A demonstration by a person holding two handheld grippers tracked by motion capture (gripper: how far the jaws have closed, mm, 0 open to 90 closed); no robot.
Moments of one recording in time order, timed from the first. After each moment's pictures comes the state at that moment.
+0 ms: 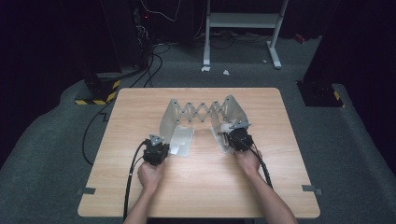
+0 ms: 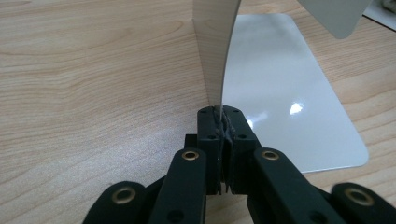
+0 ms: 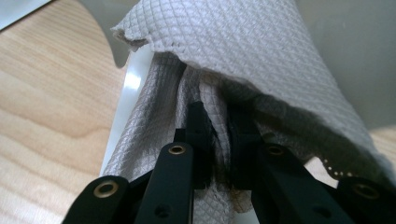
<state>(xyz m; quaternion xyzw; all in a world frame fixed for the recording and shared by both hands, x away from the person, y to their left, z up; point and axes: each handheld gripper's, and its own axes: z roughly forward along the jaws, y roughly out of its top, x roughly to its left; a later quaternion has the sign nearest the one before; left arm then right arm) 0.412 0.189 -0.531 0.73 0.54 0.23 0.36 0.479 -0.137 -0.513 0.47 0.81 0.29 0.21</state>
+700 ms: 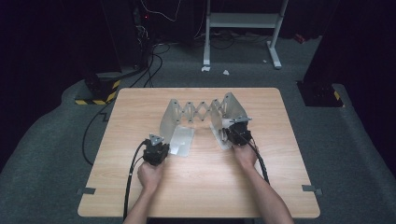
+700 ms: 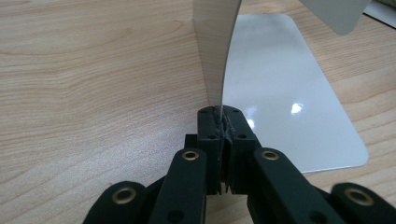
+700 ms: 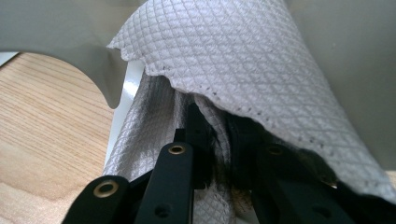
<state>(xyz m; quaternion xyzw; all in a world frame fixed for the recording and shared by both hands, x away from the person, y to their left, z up) 0.412 0.189 -0.531 0.73 0.54 0.23 0.36 0.501 -0.136 -0.515 0.50 0.79 0.31 0.20</state>
